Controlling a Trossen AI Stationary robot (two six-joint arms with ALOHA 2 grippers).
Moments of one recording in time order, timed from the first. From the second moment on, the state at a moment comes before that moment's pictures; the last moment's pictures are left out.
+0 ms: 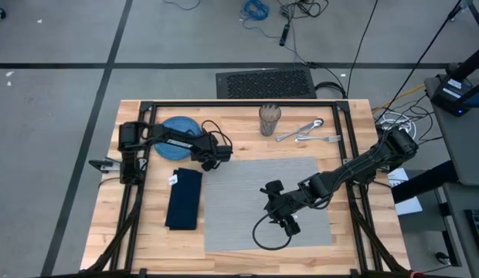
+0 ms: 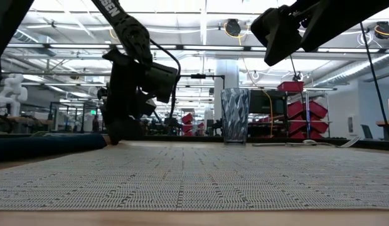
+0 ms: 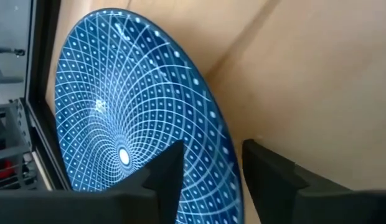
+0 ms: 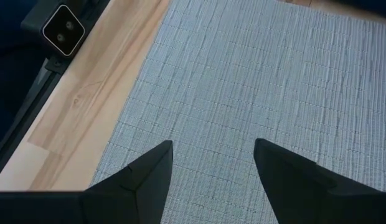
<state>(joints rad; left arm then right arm) 0.21 1.92 1.08 -0.98 -0.58 -0.60 0.44 1.56 1.04 -0.38 0.05 0.06</state>
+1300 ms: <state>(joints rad) -0.01 1.92 1.08 -1.13 -0.73 -0.59 0.46 1.56 1.03 -0.38 0.05 0.07</state>
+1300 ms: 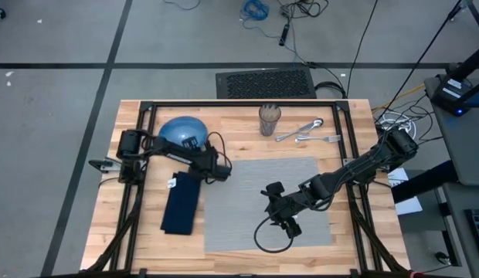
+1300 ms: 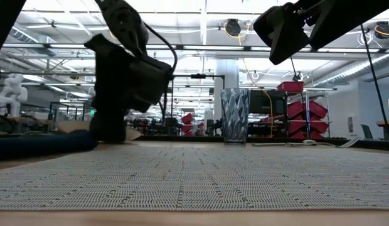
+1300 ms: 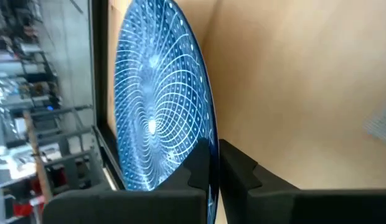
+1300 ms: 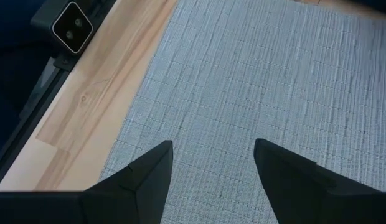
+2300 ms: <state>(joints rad) -0.34 1.92 1.24 -1.25 -0.95 -0.60 0.46 1.56 1.03 -0.38 0.05 0.08</state>
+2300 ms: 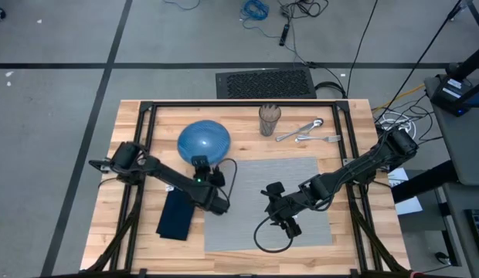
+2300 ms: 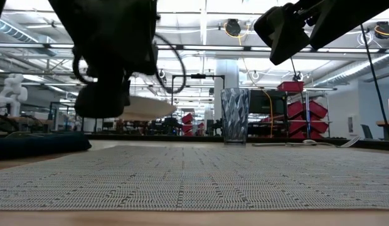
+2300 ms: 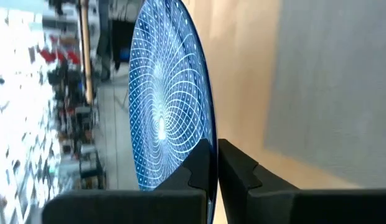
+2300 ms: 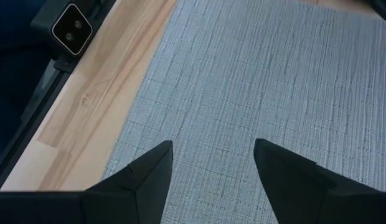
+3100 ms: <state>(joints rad) -0.57 2.03 1.43 -1.03 -0.90 -0.26 0.62 1.53 1.03 -0.51 0.33 0.23</state>
